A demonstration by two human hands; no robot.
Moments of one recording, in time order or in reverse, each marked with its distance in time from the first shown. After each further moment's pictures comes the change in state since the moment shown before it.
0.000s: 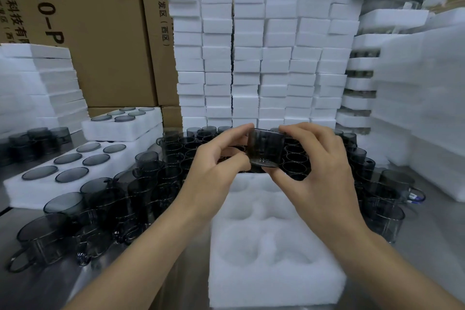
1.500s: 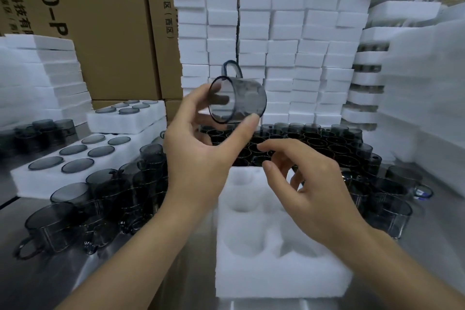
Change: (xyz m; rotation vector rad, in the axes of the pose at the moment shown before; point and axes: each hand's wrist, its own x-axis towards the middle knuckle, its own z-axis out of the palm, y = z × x) left_hand -0.002 0.010 -0.005 0.093 0.422 0.339; right_hand -0.008 -0.020 0.002 0.248 -0.225 -0.071
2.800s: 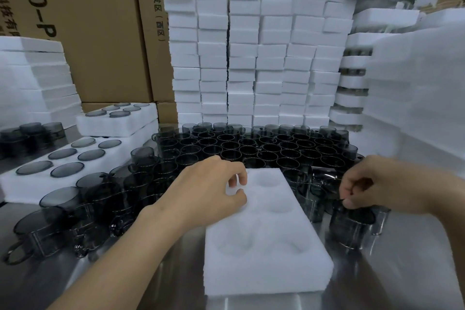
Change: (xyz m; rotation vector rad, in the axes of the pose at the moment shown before) left_hand -0.003 -0.033 -0.011 0.907 -0.872 -0.026; right_hand 0.019 0.063 -0.136 -0.427 -0.833 0.611
